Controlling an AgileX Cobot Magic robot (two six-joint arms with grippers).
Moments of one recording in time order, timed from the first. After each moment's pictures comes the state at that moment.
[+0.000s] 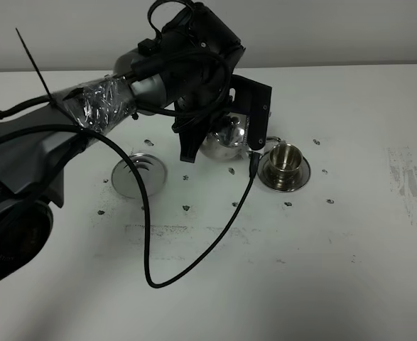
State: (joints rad) left arm -0.70 2.26 -2.02 0.39 1.07 0.95; right arm 0.11 -0.01 -0.52 0.08 1.11 0.00
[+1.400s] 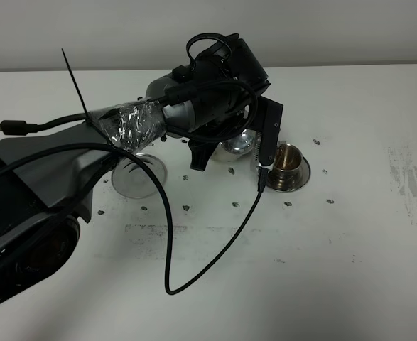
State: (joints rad) left arm -0.76 2.32 -2.02 0.55 1.05 0.84; right arm 0.11 -0.01 -0.52 0.08 1.11 0.00
